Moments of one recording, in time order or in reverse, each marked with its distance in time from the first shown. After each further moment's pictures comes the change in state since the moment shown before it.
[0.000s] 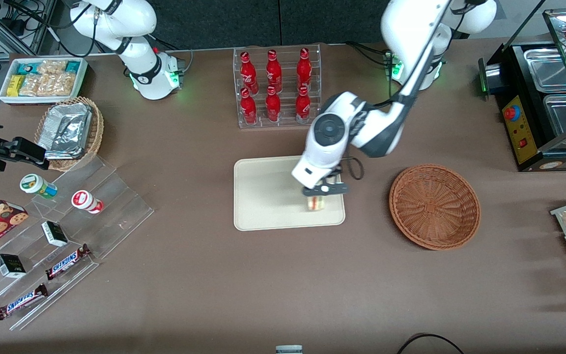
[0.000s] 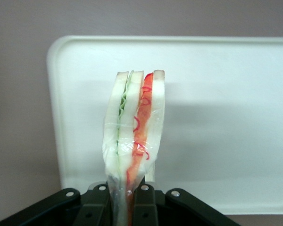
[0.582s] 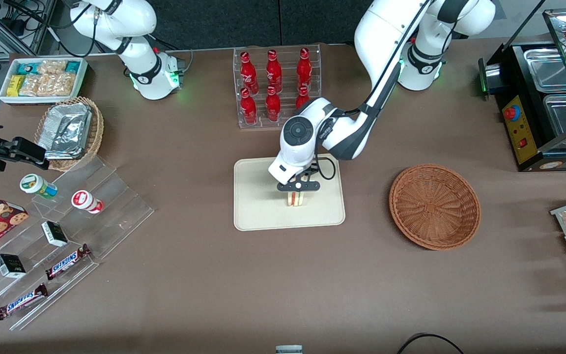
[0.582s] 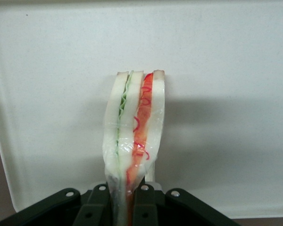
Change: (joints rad) arm -0.066 0.104 -0.001 0.065 -0.001 0.021 -0.035
